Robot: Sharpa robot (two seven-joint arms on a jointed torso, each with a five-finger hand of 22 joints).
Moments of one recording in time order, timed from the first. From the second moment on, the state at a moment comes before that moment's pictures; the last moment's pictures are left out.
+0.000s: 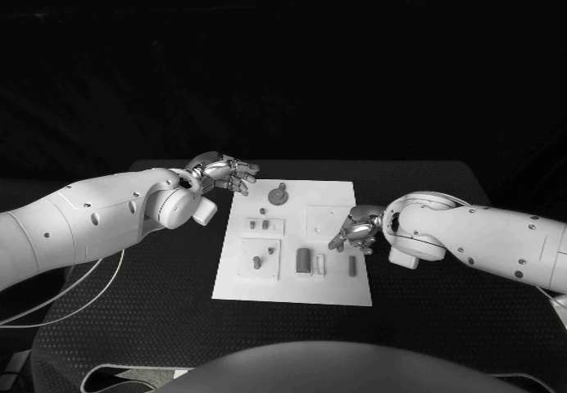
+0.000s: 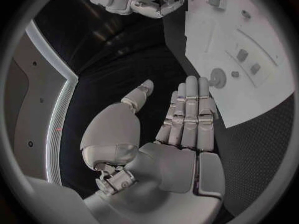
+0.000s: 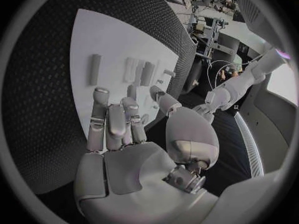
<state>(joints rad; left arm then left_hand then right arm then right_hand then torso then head) 1.20 -0.72 -0.15 1.21 -0.30 -0.17 0.10 0.92 -0.08 0.48 -0.20 0.10 0.77 0.20 0.34 0.45 1.12 0.13 0.07 0.34 1.05 0.03 0.70 0.47 0.01 1.06 -0.07 0.07 1.10 1.16 -0.76 -0.18 1.44 -0.99 0.05 -0.41 0.76 -0.10 0.56 -0.19 0.19 1.03 0.09 0.28 0.71 1.13 -0.02 1.16 1.20 1.27 -0.12 1.48 1.10 0.25 1.12 -0.01 0.85 1.31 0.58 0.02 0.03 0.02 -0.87</state>
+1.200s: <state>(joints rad) 1.20 -0.72 -0.15 1.21 -0.30 -0.16 0.10 0.91 -0.07 0.48 -0.20 0.10 0.77 0.20 0.34 0.45 1.12 0.13 0.07 0.34 1.05 0.03 0.69 0.47 0.01 1.06 -0.07 0.07 1.10 1.05 -0.74 -0.19 1.36 -1.17 0.04 -0.48 0.73 -0.10 0.56 -0.14 0.19 1.05 0.07 0.33 0.82 1.14 -0.04 1.17 1.21 1.28 -0.13 1.49 1.10 0.25 1.11 -0.01 0.85 1.31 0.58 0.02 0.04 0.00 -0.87</state>
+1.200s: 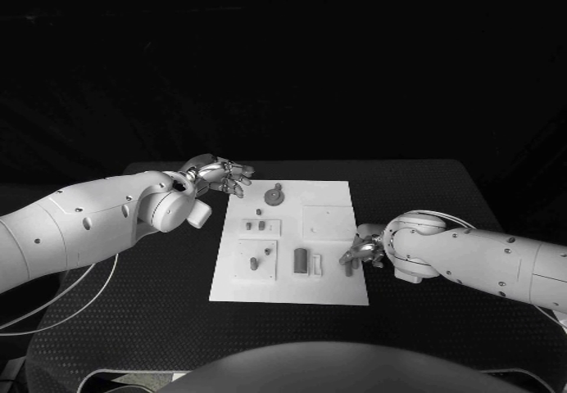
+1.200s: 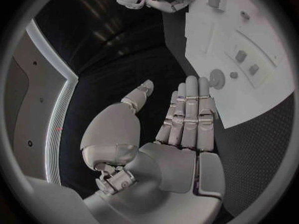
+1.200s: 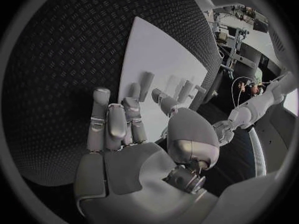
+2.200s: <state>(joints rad) 1.20 -0.72 -0.15 1.21 -0.30 -0.15 0.10 0.91 -0.07 0.48 -0.20 0.10 0.77 0.20 0.34 0.45 1.12 0.13 0.07 0.34 1.05 0.03 0.69 0.47 0.01 1.06 -0.07 0.07 1.10 1.04 -0.69 -0.19 1.36 -1.28 0.04 -0.47 0.86 -0.08 0.57 -0.28 0.19 1.05 0.07 0.33 0.83 1.11 -0.03 1.15 1.18 1.26 -0.13 1.49 1.06 0.25 1.11 -0.01 0.85 1.31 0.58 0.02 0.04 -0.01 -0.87</state>
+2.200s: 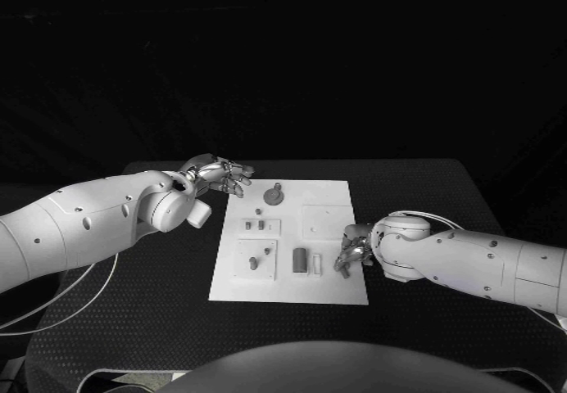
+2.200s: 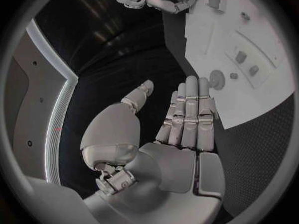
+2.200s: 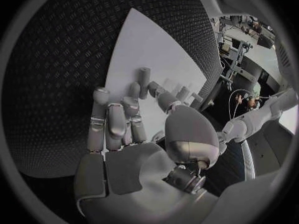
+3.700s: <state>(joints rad) 1.20 -0.72 -0.15 1.21 -0.30 -0.15 0.10 0.91 -0.07 0.48 -0.20 0.10 0.77 0.20 0.34 0.45 1.12 0.13 0.07 0.34 1.04 0.03 0.69 0.47 0.01 1.06 -0.07 0.07 1.10 1.03 -0.69 -0.18 1.40 -0.98 -0.16 -0.41 0.89 0.01 0.62 -0.29 0.19 1.07 0.08 0.22 0.73 1.16 -0.02 1.18 1.19 1.28 -0.12 1.50 1.08 0.25 1.12 -0.01 0.86 1.31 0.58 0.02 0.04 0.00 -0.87</state>
